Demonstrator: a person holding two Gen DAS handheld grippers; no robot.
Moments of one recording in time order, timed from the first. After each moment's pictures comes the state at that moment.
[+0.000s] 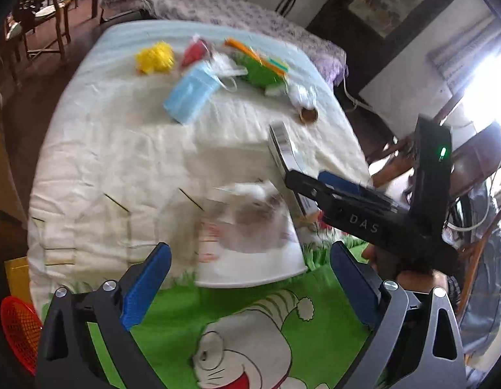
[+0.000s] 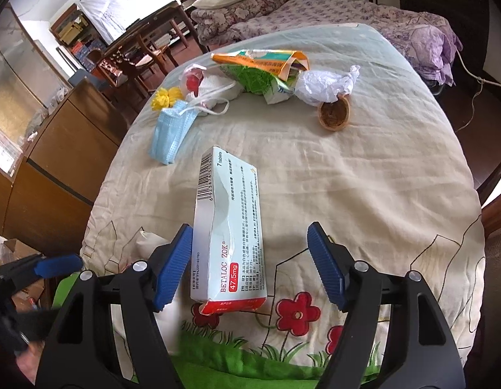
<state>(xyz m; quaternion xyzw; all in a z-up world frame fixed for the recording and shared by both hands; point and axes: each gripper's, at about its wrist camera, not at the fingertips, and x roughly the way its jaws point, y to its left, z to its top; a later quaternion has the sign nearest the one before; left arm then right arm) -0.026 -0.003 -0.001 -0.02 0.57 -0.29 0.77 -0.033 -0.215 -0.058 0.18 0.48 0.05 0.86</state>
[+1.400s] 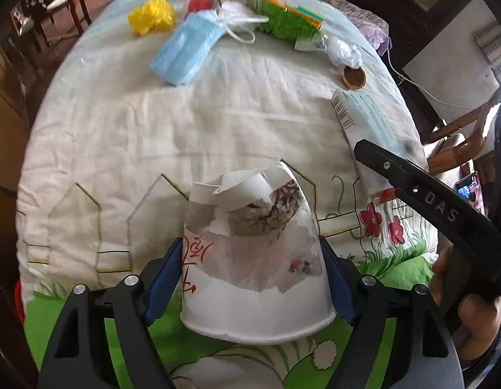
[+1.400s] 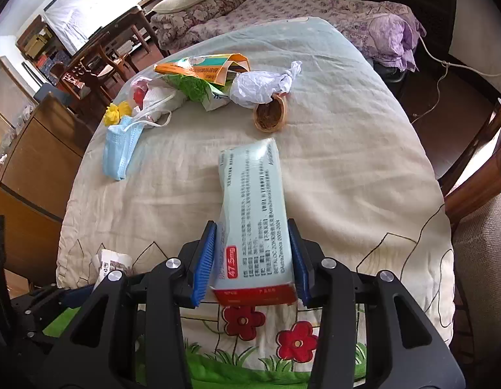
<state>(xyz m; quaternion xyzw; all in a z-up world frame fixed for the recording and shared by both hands) -0.010 -0.046 -0.051 0.04 0.61 -0.20 0.77 -0.032 -0.241 -0.063 0.20 0.49 -0.04 0.85</state>
